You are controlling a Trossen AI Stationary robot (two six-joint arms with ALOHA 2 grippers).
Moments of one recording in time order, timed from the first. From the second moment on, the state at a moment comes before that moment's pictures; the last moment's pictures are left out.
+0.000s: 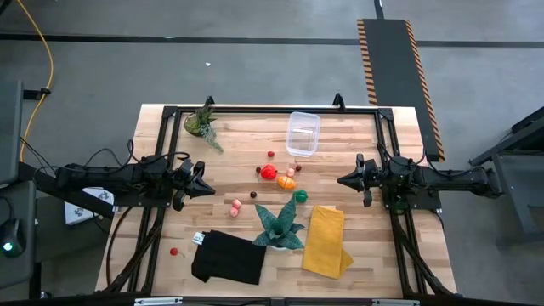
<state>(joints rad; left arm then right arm) 0.16 0.16 0.01 0.06 0.32 -0.48 -0.07 0.17 0.01 0.03 -0.10 0.23</state>
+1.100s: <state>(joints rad) 0.16 0.16 0.01 0.06 0.15 -1.49 -0.07 0.17 0.01 0.07 -0.10 0.57</state>
